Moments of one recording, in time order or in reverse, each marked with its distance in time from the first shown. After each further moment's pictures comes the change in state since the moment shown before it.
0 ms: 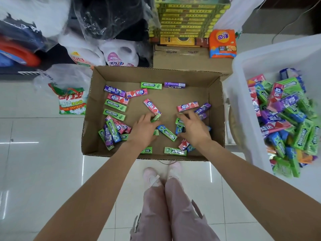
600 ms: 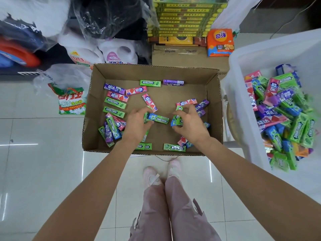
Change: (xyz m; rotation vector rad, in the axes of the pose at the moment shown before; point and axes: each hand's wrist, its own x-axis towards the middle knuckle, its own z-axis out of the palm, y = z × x) left_hand -0.013 0.001 -0.020 -0.465 0.268 -0.220; right_hand -0.013 -0.015 -0.012 0.186 0.072 0.010
